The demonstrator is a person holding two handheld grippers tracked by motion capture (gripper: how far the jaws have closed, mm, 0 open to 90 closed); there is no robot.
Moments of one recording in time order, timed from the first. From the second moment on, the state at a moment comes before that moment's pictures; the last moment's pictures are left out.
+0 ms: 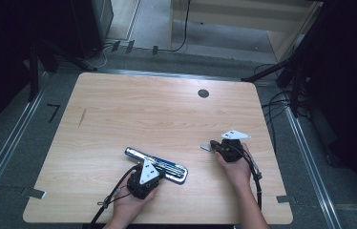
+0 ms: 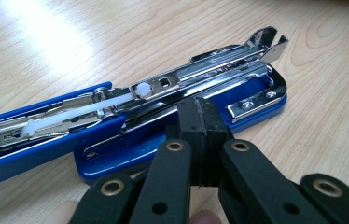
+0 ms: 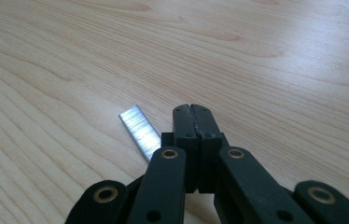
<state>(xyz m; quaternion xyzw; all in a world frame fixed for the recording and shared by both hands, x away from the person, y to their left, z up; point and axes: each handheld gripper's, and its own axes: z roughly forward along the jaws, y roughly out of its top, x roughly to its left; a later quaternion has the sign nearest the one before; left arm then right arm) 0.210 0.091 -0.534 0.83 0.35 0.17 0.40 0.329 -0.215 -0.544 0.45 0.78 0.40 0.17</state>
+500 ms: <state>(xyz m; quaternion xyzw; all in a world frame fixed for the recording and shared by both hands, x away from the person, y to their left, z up) 0.209 0.092 -0.534 0.83 0.35 0.17 0.40 0.318 -0.206 -0.537 0.43 0.79 0.40 0.15</state>
